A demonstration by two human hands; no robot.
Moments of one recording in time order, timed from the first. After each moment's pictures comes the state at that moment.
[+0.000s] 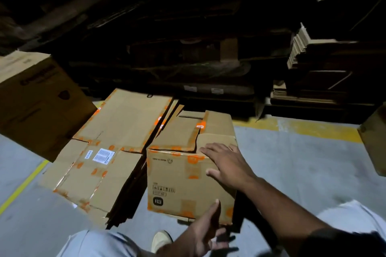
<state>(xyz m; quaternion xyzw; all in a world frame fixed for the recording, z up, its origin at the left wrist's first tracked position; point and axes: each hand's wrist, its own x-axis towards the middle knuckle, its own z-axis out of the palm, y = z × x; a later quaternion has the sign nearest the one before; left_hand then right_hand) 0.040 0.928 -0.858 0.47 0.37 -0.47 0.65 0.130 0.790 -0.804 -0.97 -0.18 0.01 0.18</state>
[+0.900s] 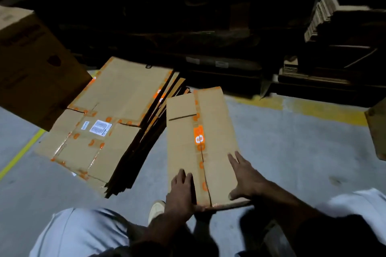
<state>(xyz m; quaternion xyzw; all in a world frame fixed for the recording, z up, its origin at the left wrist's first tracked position) 0.046 0.991 -0.921 0.96 0.00 -0.26 0.11 0.091 0.755 -0.910 -0.94 -0.07 0.29 0.16</state>
